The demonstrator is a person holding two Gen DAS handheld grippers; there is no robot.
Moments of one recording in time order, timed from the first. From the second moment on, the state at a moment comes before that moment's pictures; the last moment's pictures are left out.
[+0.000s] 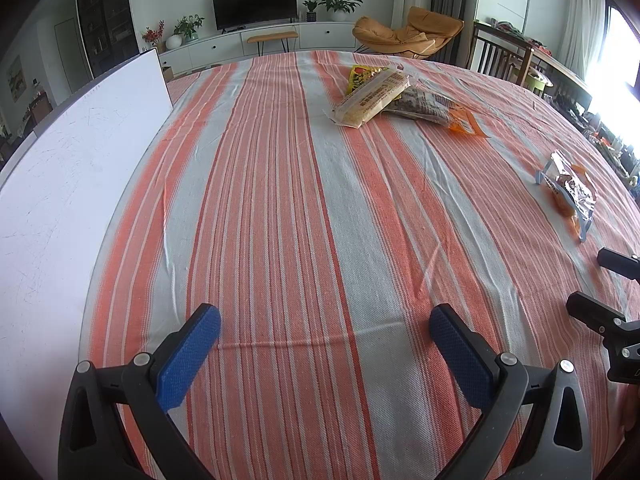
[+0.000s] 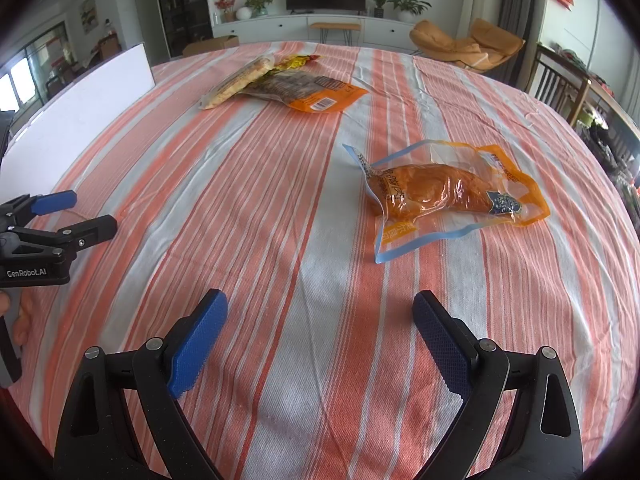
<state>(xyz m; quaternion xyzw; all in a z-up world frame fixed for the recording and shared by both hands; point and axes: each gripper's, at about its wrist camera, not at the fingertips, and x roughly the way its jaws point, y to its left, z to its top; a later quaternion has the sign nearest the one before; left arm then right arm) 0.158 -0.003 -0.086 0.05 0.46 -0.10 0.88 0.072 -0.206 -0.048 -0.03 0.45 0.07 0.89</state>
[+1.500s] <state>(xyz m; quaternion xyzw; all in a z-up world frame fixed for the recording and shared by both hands) 0.213 -0.009 -0.056 0.00 0.50 -0.19 0.85 0.072 -0.206 -0.048 -0.03 0.45 0.07 0.89</state>
